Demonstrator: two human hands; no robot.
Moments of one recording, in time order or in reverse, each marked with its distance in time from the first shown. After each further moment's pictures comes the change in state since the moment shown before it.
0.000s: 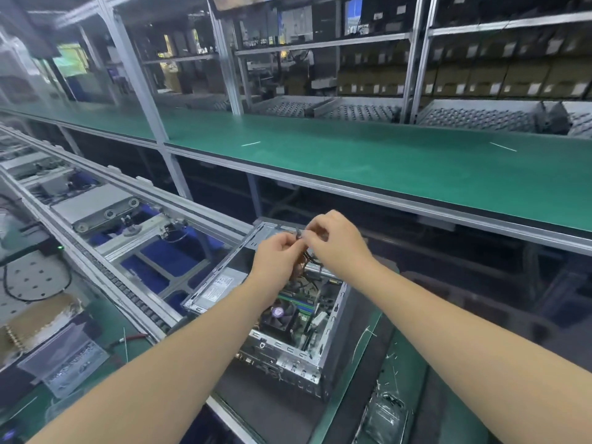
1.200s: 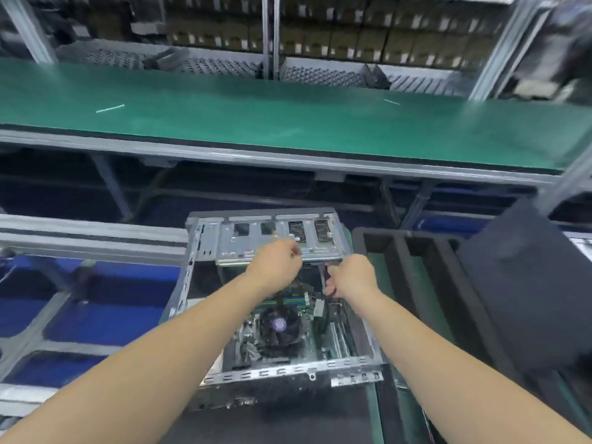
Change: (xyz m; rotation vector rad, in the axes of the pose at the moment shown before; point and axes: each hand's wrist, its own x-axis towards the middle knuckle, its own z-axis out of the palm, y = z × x) left_hand 0.142 -0.102 -0.015 0.694 -0.722 0.282; right_hand -0.012 0.078 0.134 0.130 0.414 1.137
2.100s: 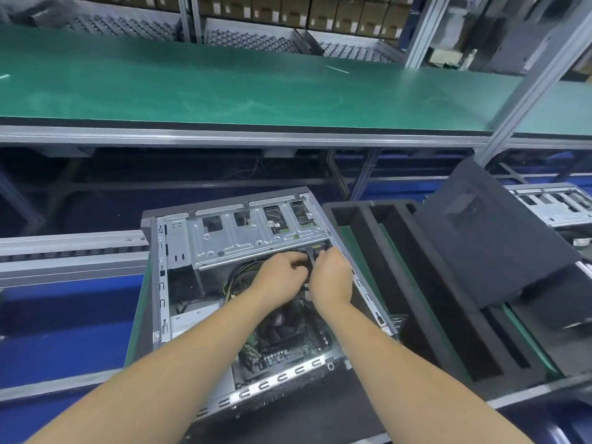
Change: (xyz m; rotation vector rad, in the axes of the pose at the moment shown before) left_hand -0.001 -0.018 0.044 -0.278 -0.243 0.069; right_hand -0.018 0.009 0.066 -0.341 0.488 0.048
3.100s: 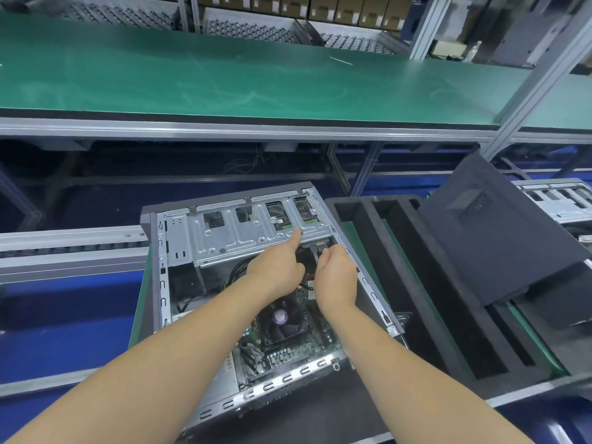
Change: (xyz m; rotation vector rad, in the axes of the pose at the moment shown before) left_hand 0.002 0.010 -0.021 0.404 -0.068 0.018; right_hand -0.006 0.009 0.002 0.132 0.016 -0.062
